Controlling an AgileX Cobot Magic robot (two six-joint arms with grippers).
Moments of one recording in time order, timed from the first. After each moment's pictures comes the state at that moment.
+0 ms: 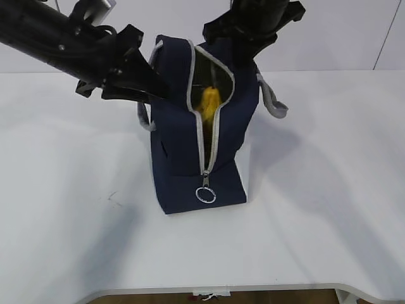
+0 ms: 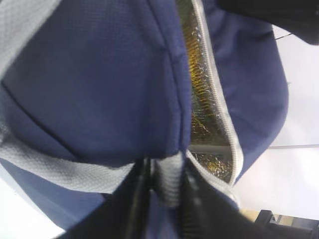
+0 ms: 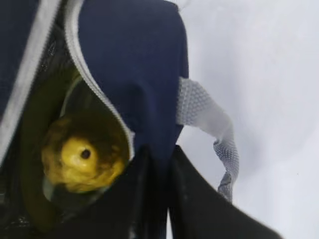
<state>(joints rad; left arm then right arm) -0.29 1.81 -1.40 -1.02 0.94 0.50 0.42 2.13 -2.20 -0.08 1.27 0.03</state>
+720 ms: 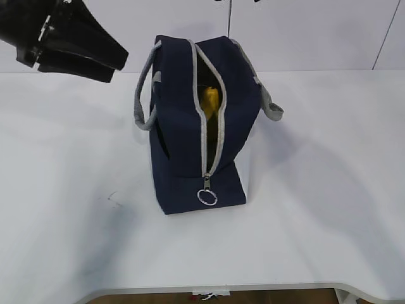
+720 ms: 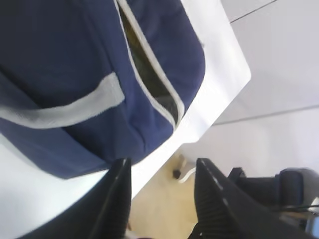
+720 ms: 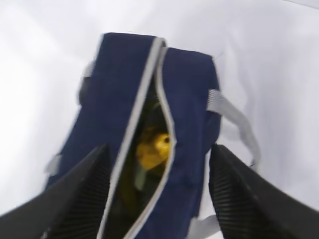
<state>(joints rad) -0.18 1.63 -1.40 -0.97 1.20 0.49 0.42 1.91 -2.18 0.11 1.26 0.07</state>
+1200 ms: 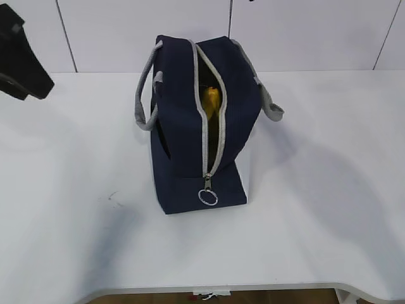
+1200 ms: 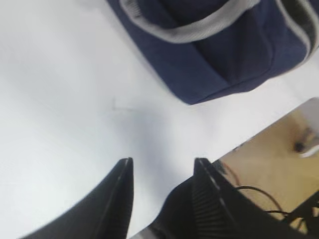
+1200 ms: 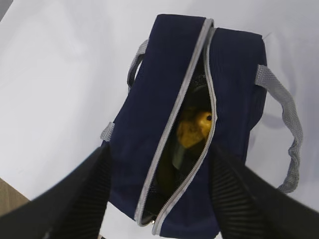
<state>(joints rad) -0.22 1.46 -1.40 -0.42 1.23 0.25 0.42 1.82 -2.09 0.24 1.26 0.03</state>
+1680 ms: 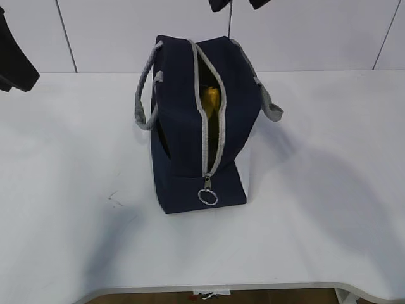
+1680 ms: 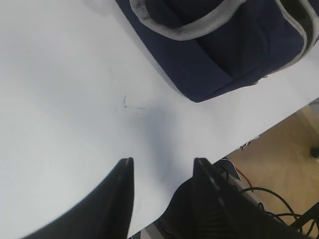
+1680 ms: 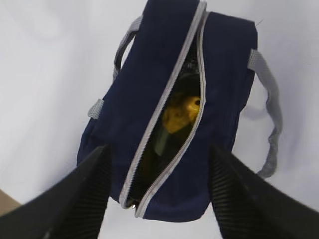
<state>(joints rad) -0.23 1.40 -1.40 -0.37 1.24 0.23 0.48 1.77 -2.02 0.13 1.26 0.04</state>
